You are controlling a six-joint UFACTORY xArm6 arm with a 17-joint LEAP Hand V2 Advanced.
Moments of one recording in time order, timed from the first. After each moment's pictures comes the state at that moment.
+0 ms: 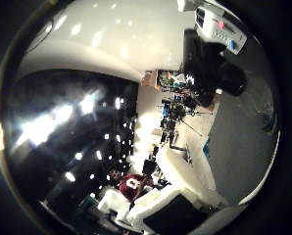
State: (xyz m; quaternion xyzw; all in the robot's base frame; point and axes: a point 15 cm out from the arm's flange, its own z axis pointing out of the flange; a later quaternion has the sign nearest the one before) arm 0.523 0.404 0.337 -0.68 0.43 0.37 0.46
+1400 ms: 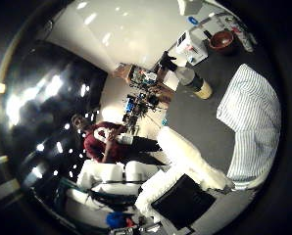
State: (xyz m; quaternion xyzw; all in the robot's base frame) arm 0.412 0.171 0.396 -0.80 0.48 0.13 0.35
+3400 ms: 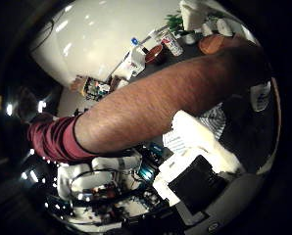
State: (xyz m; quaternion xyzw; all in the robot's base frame) arm 0.379 -0.005 0.374 -0.75 0.63 -0.01 0.20
